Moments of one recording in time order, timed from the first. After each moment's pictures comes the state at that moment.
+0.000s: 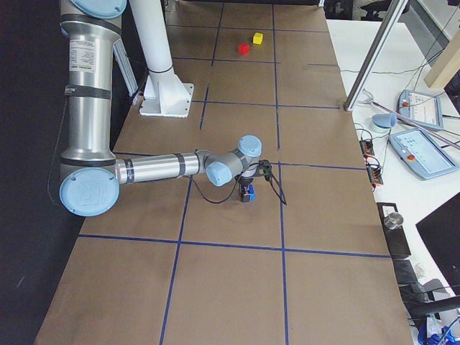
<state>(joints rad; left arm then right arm) -1.54 -1.33 -1.92 -1.50 -2.42 0.17 0.95 -1.64 1.67 -1.13 2.22 0.54</state>
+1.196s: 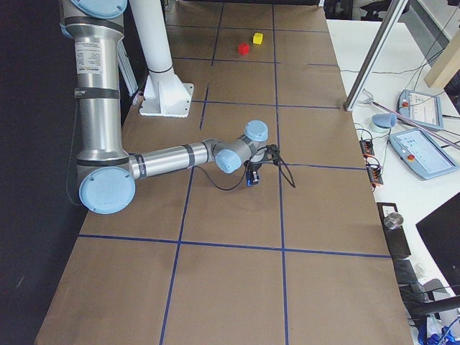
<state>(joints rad) -1.54 -1.32 -1.92 -1.50 -2.42 0.18 0.90 -1.46 1.76 -1.16 2.20 0.80</state>
